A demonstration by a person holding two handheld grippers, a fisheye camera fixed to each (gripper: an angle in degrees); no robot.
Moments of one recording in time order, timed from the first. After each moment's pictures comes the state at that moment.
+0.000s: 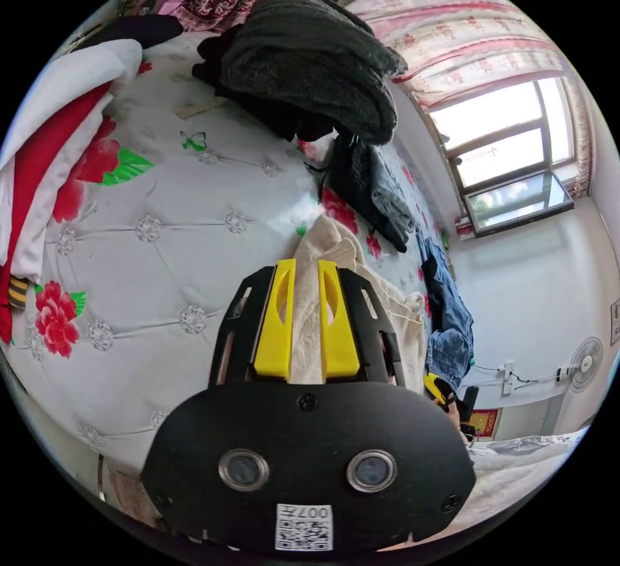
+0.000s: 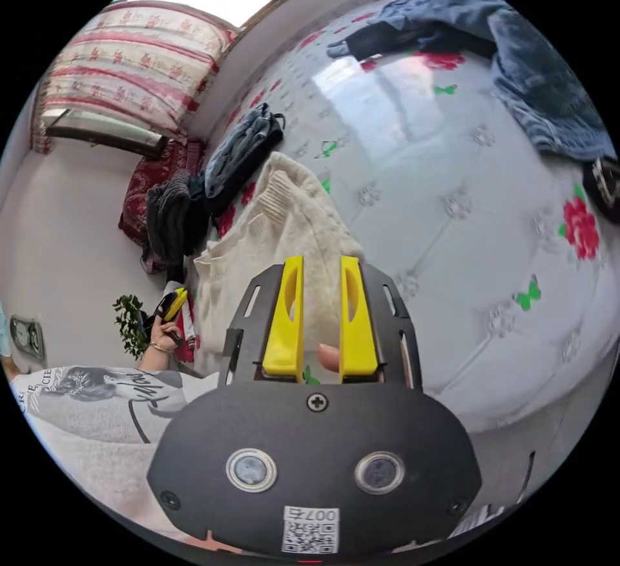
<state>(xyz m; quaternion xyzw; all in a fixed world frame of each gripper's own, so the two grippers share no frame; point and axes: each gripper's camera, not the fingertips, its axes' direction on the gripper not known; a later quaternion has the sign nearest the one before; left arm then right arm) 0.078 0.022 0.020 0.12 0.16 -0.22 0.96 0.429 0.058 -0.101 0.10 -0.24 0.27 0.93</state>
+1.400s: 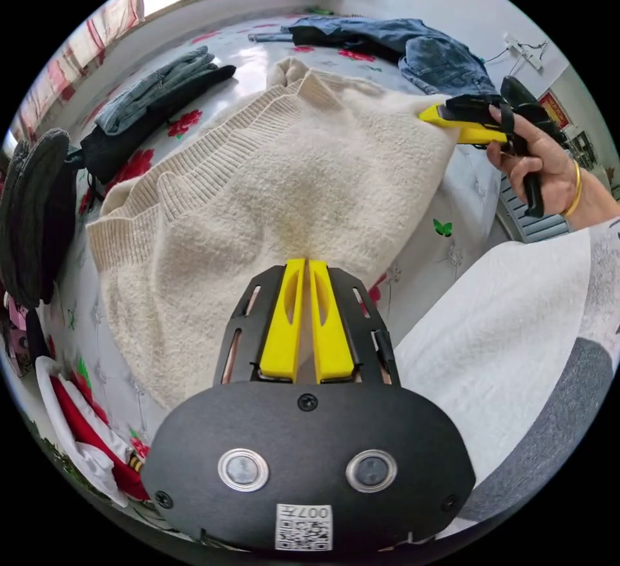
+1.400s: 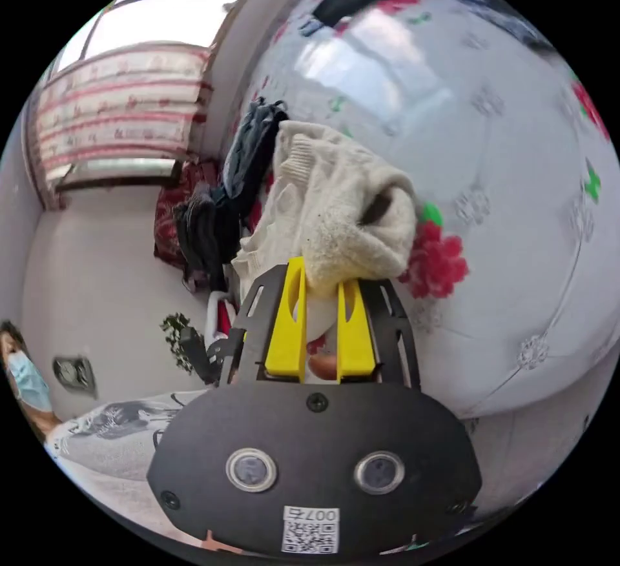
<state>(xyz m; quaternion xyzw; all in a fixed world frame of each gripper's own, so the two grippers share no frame) 0.393 0.073 0.101 -0.08 0.00 0.34 0.94 0.254 0.120 0.005 0.10 -0.33 0.28 0.89</state>
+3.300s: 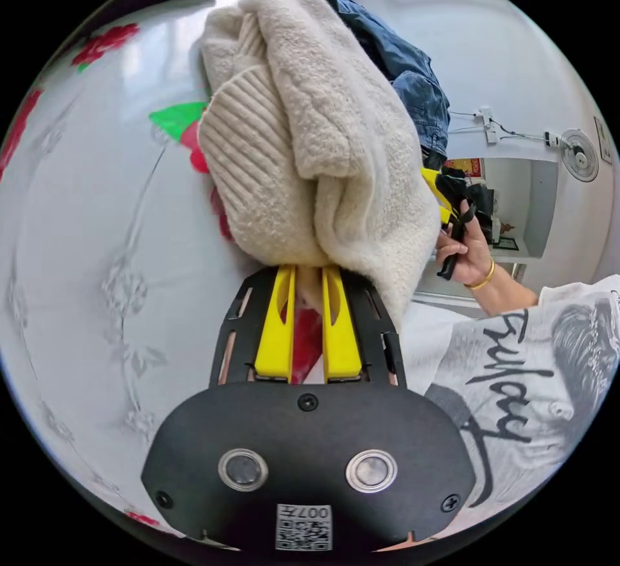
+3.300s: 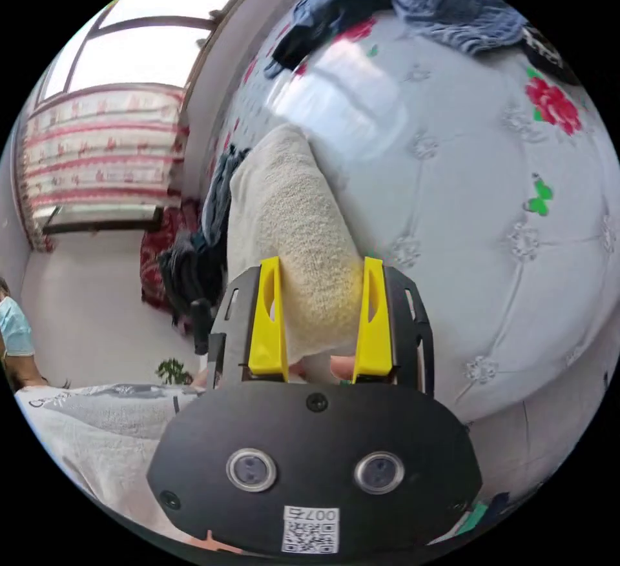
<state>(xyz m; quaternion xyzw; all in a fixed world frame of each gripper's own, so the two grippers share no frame) 0.290 -0.055 0.171 -0.28 0.28 0.22 0.89 0.405 0.101 0.119 0.15 -0.28 0.42 0.85</state>
